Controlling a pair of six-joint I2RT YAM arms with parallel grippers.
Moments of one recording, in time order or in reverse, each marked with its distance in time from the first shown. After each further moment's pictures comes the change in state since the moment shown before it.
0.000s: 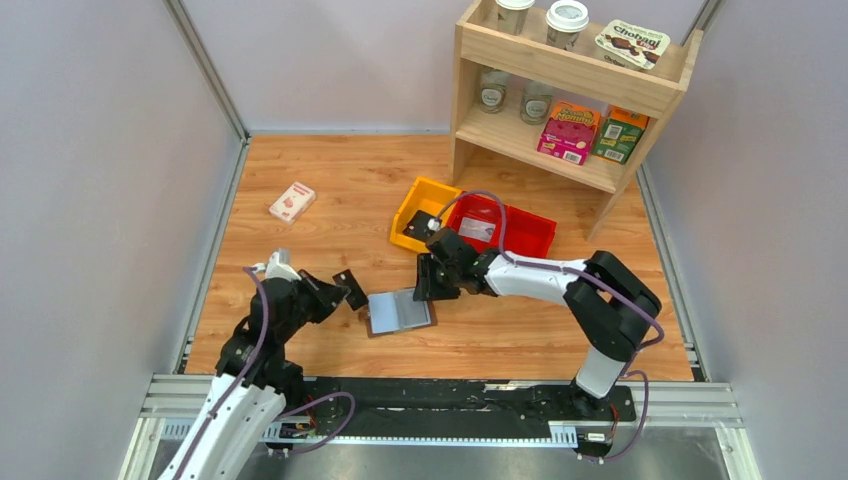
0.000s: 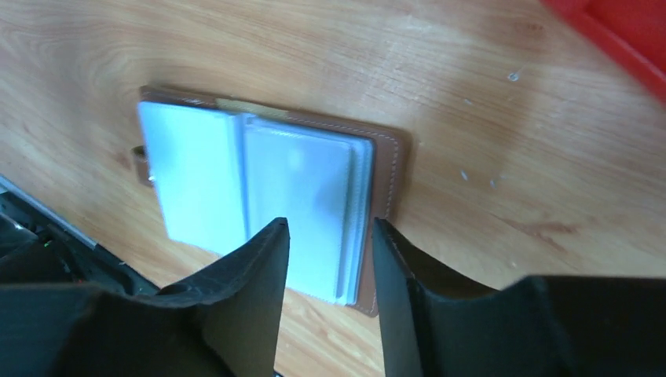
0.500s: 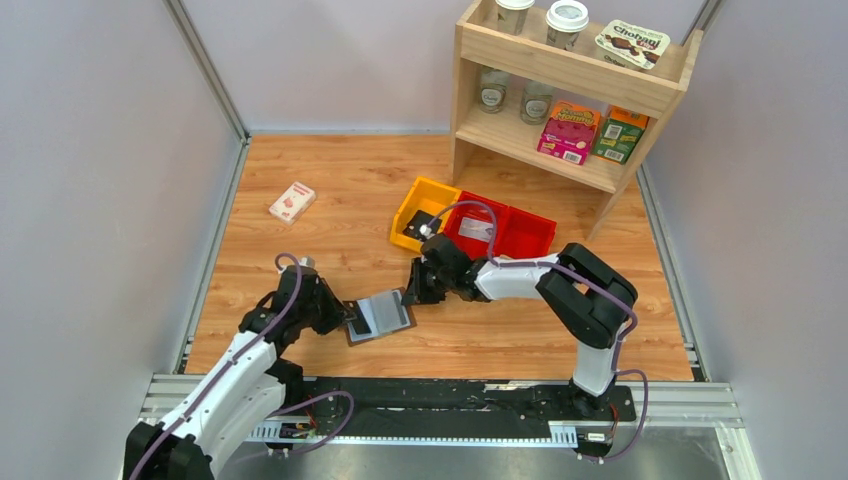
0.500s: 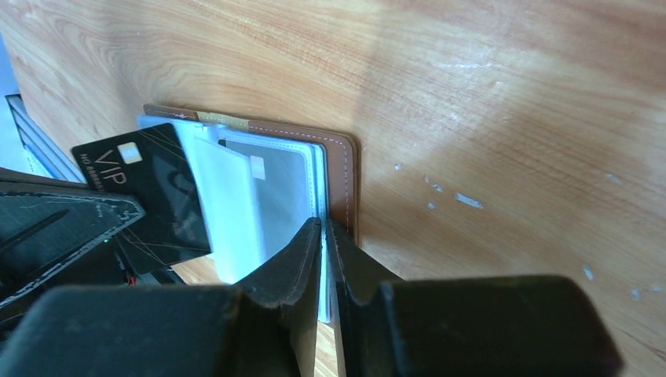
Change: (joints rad) left arm -0.001 0.351 -0.018 0.036 0.074 0.035; right arm 0.002 0.105 -0.039 0.252 -0.119 0.087
